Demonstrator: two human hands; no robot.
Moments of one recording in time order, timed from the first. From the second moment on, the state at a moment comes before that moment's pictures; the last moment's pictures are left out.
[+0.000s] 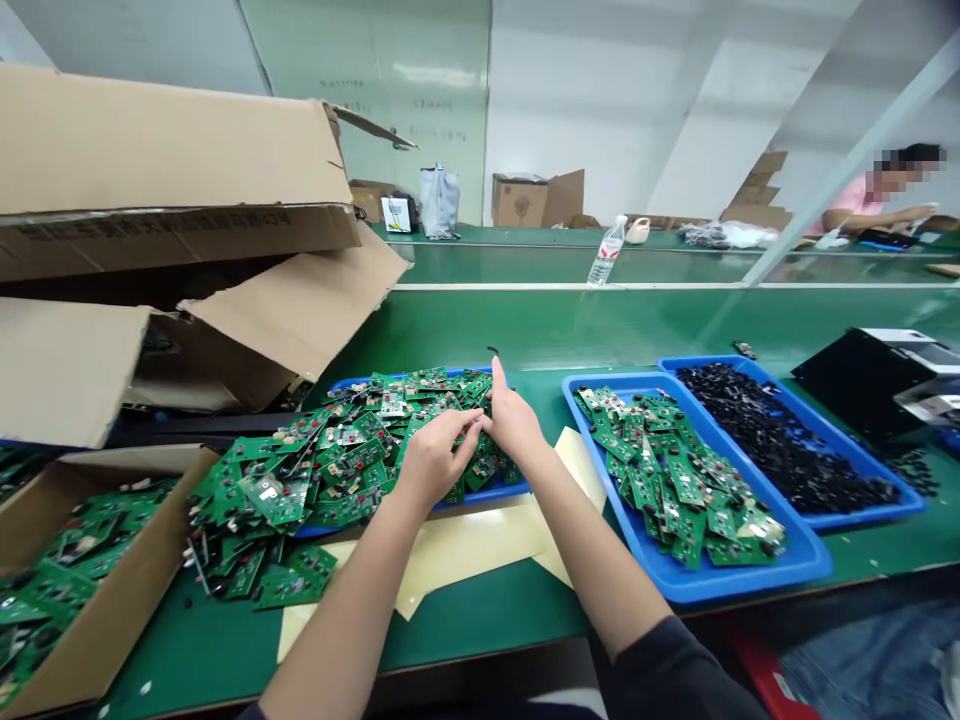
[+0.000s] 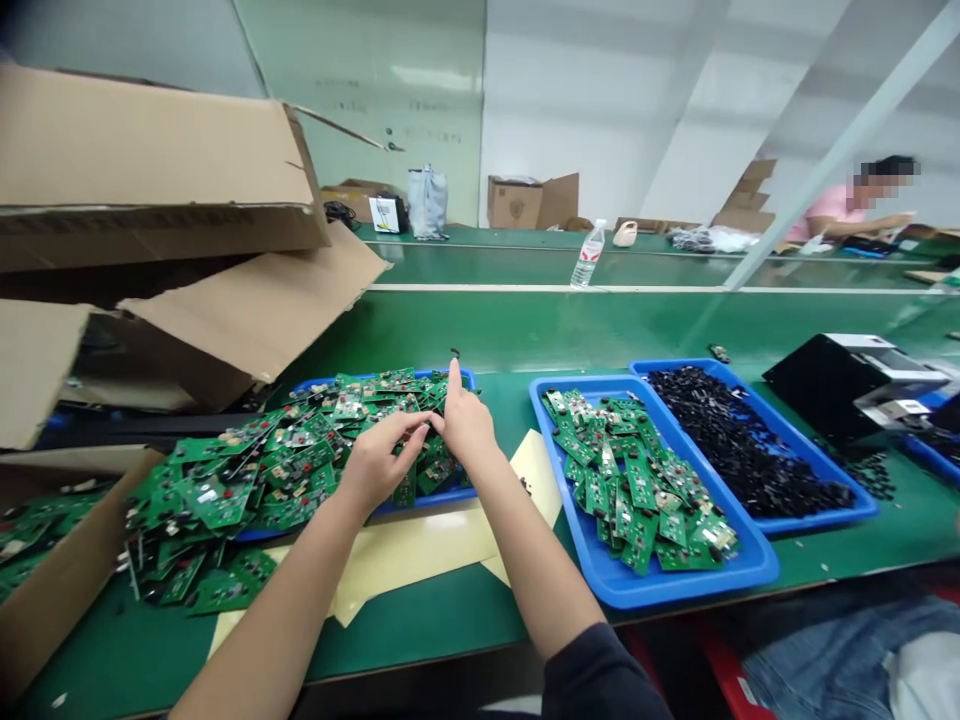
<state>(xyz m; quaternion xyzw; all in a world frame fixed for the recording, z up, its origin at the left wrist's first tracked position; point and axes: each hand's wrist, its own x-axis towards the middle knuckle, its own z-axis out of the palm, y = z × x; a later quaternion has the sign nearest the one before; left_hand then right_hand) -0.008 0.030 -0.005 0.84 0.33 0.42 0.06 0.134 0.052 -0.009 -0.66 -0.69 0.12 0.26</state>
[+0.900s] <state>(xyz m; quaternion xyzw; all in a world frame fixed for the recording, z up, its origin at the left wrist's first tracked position) 0.006 0.015 0.001 0.70 0.41 0.46 0.35 0.160 0.002 0.000 -0.43 -0.47 0.34 0.69</state>
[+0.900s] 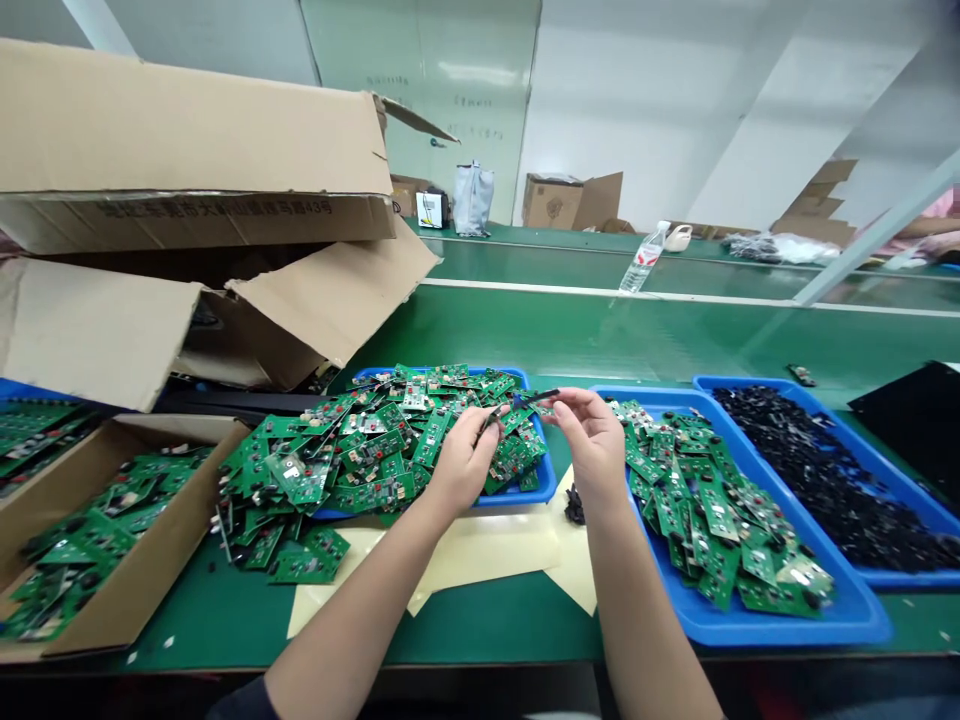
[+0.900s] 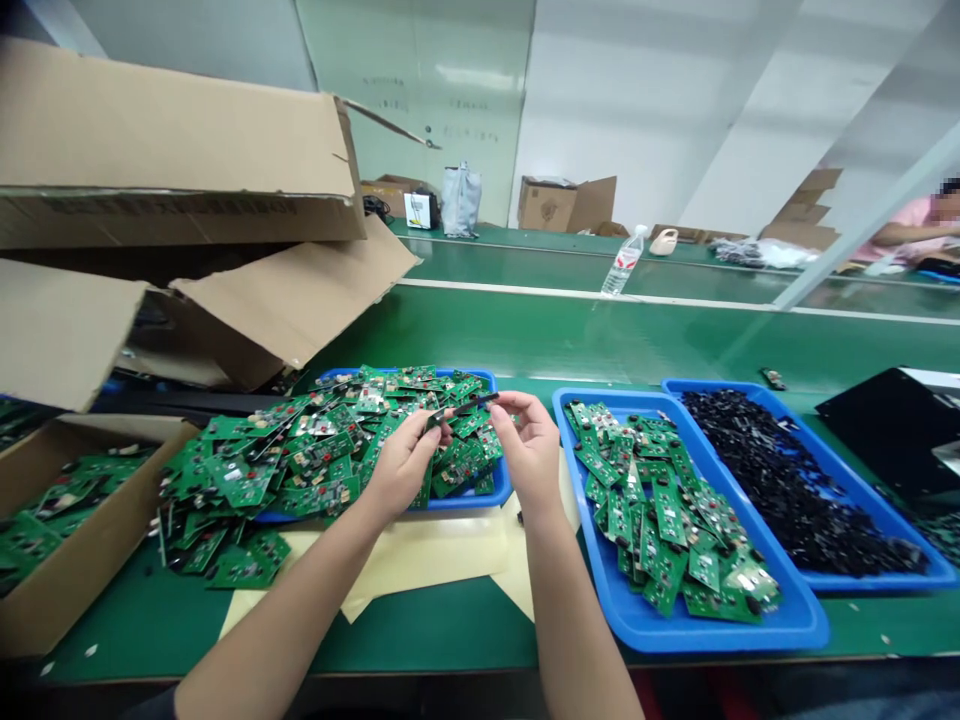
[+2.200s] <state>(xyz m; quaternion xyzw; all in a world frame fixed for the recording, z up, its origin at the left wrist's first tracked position) 0.013 0.014 0.009 0.49 0.41 0.44 0.63 0.142 -0.007 -0.016 -0.48 -0.52 0.35 0.61</state>
